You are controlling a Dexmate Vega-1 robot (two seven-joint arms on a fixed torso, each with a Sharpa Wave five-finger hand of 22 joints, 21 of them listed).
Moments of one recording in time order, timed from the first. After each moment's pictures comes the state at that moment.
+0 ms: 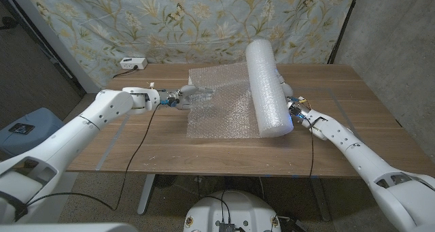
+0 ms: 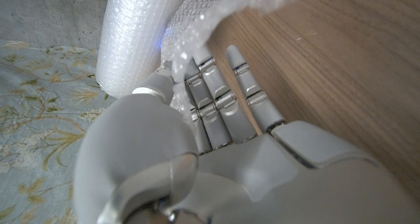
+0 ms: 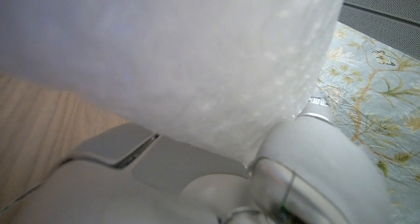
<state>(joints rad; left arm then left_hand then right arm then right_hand) 0.66 0.80 0.43 -1.66 -1.07 0.66 -0.25 1.07 0.11 0.48 -0.16 0.20 1.01 0.01 0.29 0.22 1.05 -0.15 0.57 0.54 1.17 -0.21 0.42 0.28 0.70 -0.02 0.62 0.19 -0.72 -0.47 -0.29 -1.11 1.17 -0.25 0.80 0.66 -0.04 0.00 0.00 0.33 0.25 0.14 0.22 0.30 0.16 0.17 0.63 0.54 0.38 0.06 0.30 0.58 0.39 0.13 0.21 0.19</state>
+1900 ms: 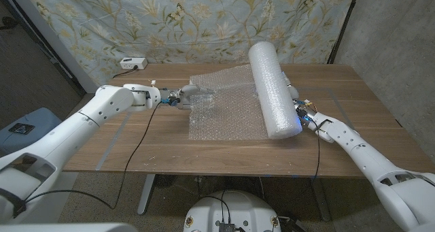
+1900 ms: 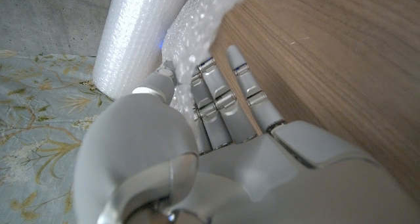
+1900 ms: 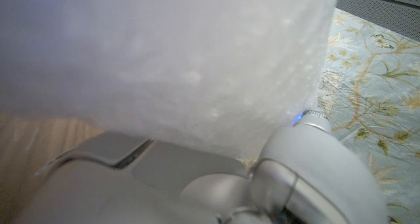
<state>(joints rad) 0.64 0.82 0.44 -1.69 -1.07 0.71 -0.23 1.07 0.11 0.48 -0.16 0.20 1.01 0.01 0.29 0.22 1.05 -0.15 0.56 0.55 1.17 -0.21 0.41 0.28 0.68 -0.02 0.64 0.20 -0.71 -0.48 -0.27 -1.04 1.17 -0.28 0.86 0.59 -0.06 -0.07 0.04 0.38 0.24 0.14 0.22 0.28 0.15 0.20 0.58 0.53 0.37 0.09 0.28 0.57 0.39 0.16 0.21 0.19</state>
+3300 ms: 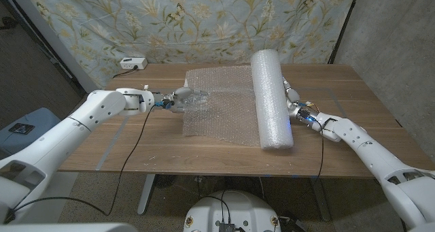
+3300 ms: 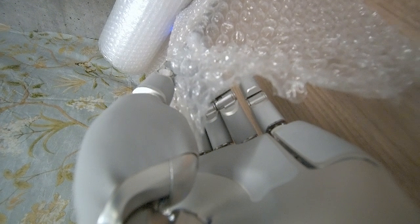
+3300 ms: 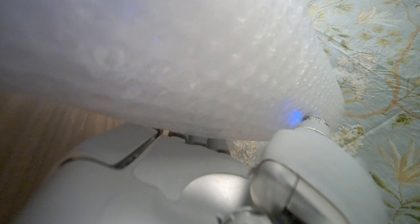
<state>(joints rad) 0.70 0.85 0.38 -1.70 -1.14 0.71 -0.18 1.07 0.11 0.48 -0.16 0.20 1.01 0.01 0.28 0.23 1.05 -0.15 0.55 0.55 1.17 -0.21 0.40 0.29 0.68 -0.02 0.66 0.20 -0.70 -0.53 -0.28 -1.05 1.18 -0.42 0.80 0.56 -0.05 -0.10 0.06 0.41 0.22 0.14 0.21 0.27 0.16 0.21 0.56 0.53 0.37 0.11 0.28 0.57 0.40 0.18 0.22 0.19</state>
